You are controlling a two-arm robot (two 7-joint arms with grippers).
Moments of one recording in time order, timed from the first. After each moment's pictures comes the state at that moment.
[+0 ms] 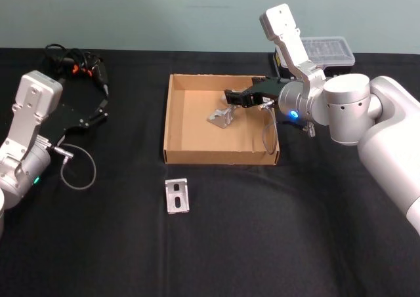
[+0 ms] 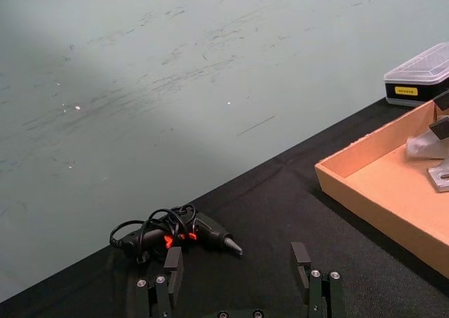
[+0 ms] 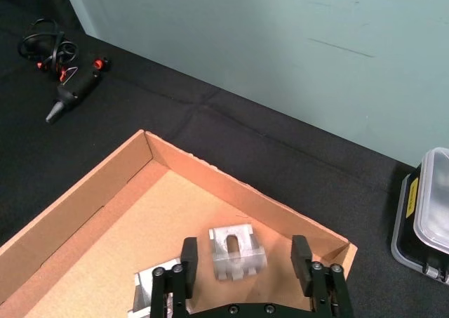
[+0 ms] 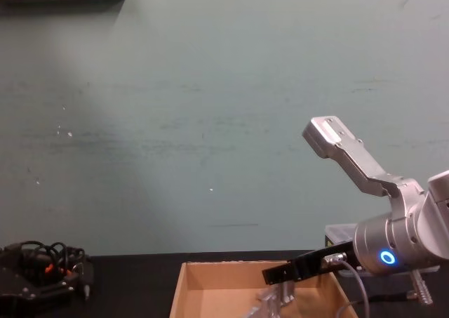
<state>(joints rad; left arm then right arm) -0.20 0.60 0.45 -1.41 -0.25 -0.12 0.03 0.71 0.19 -0.57 -0.94 0.31 0.40 0.28</state>
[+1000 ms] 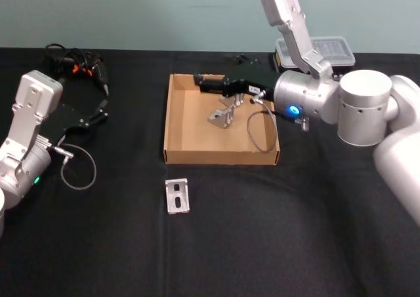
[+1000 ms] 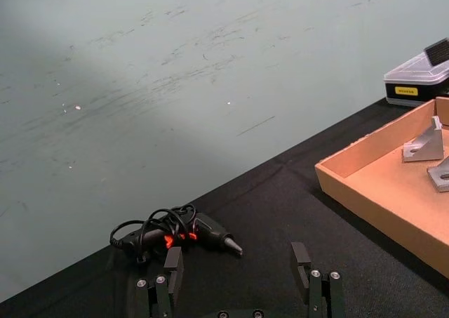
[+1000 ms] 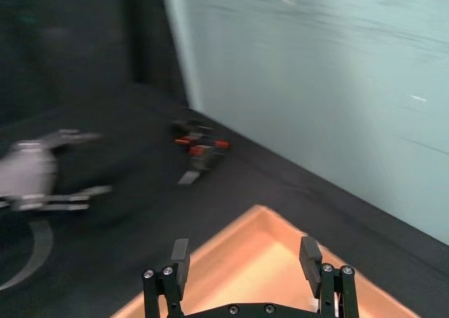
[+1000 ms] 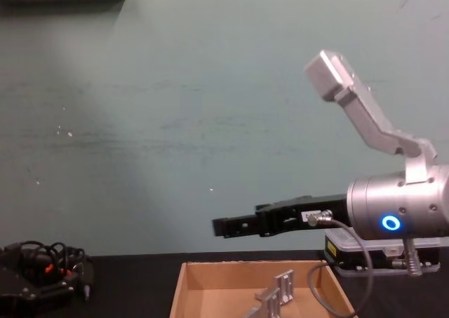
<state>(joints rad) -0.20 0.60 0.45 -1.41 -0.25 -0.12 0.03 0.62 0.25 -0.53 -1.18 0.36 0.30 0.47</state>
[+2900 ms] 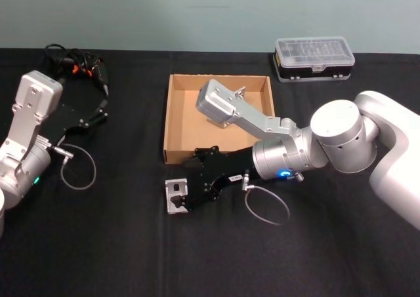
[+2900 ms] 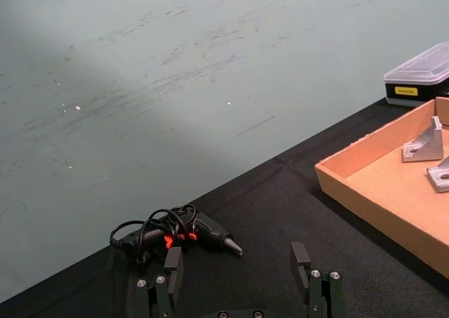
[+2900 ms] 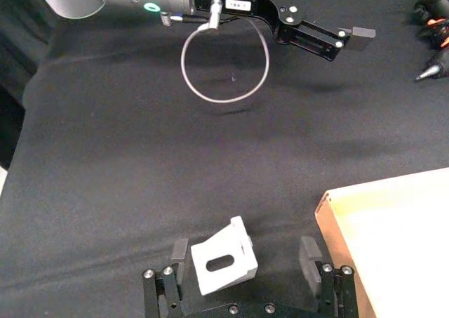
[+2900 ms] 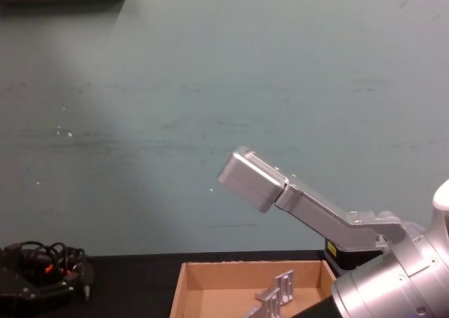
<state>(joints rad) -0.20 0.60 0.45 -1.41 -0.25 -0.12 0.03 0.68 0.41 -0.90 -1.29 0.29 0.33 0.83</state>
